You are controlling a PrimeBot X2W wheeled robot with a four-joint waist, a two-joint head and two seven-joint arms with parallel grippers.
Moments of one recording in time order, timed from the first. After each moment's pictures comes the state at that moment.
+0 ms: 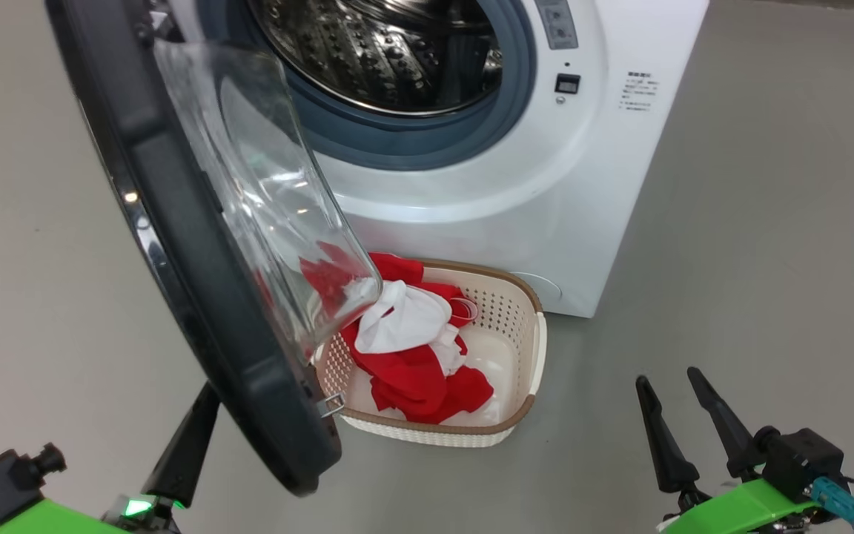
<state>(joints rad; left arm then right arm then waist) -0.09 0.53 -0.38 -0.11 -1.48 -0.12 -0.22 0.02 -0.05 0.07 0.22 0.35 0.12 -0.26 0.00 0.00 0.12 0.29</state>
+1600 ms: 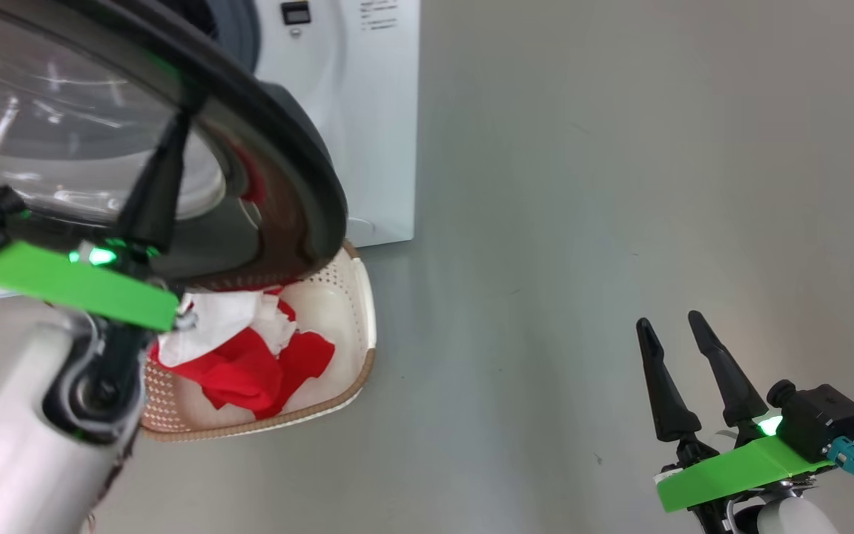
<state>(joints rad) -0.71 0.45 -0.49 0.25 -1.37 -0.12 -0.25 -0.07 -0.05 0.08 0.16 0.43 0.12 -0.26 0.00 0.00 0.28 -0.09</state>
